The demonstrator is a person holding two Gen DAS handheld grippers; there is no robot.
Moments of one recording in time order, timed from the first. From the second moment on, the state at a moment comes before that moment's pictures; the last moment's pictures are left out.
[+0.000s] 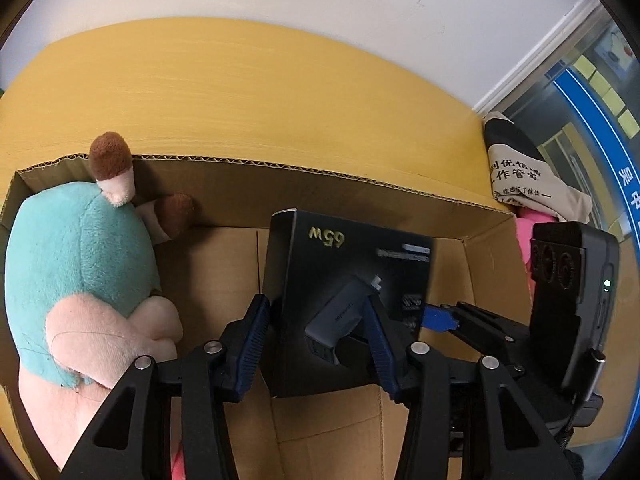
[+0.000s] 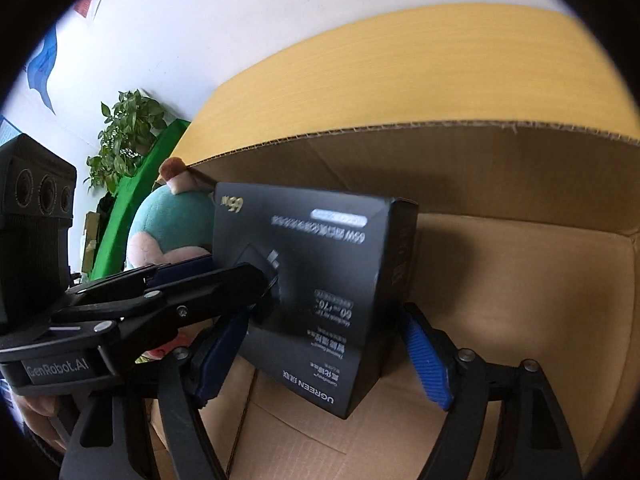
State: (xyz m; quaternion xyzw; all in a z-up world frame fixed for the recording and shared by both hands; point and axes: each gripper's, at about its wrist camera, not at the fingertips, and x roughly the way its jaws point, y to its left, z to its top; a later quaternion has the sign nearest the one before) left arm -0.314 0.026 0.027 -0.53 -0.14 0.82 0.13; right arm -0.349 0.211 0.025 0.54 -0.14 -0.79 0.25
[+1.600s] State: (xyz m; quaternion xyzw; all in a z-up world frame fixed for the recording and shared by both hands) left arm 0.040 0.030 0.125 -0.23 -0.04 0.97 0.03; right arm -0.022 0.225 0.180 0.34 0.02 -0.94 0.07
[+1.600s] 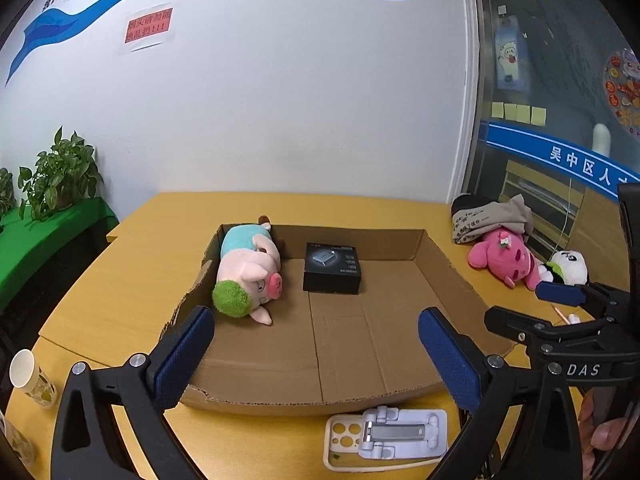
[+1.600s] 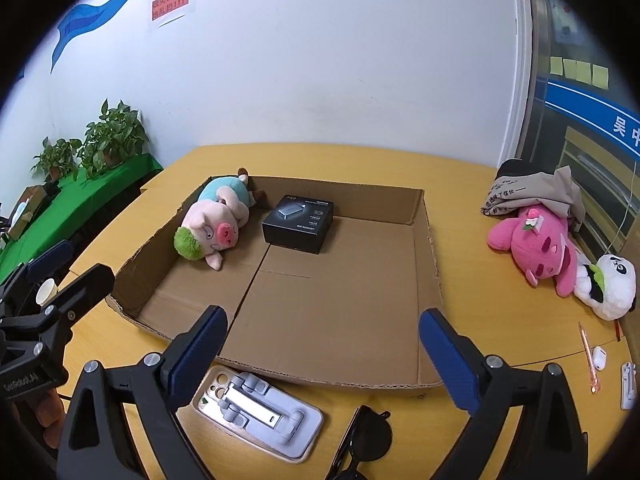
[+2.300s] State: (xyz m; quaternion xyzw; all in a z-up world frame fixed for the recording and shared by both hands) left arm 0.041 0.009 0.076 -0.30 -0.06 0.95 0.03; right arm -0.038 0.224 0.143 0.38 0.00 -0.92 0.08
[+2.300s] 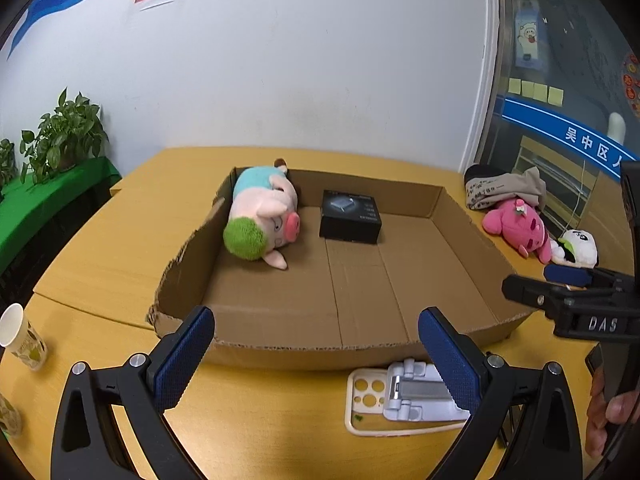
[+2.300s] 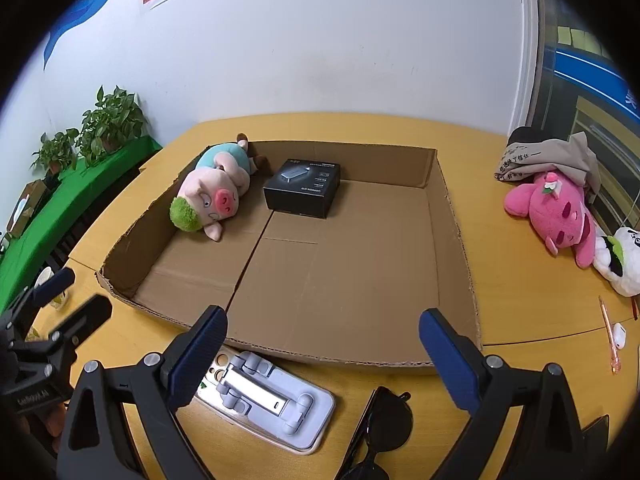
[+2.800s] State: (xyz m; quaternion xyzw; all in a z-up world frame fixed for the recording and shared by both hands) left arm 0.049 0.048 0.045 -0.37 -0.06 0.92 0.14; right arm -0.029 0.291 0.095 0.45 -0.07 -0.89 0.07
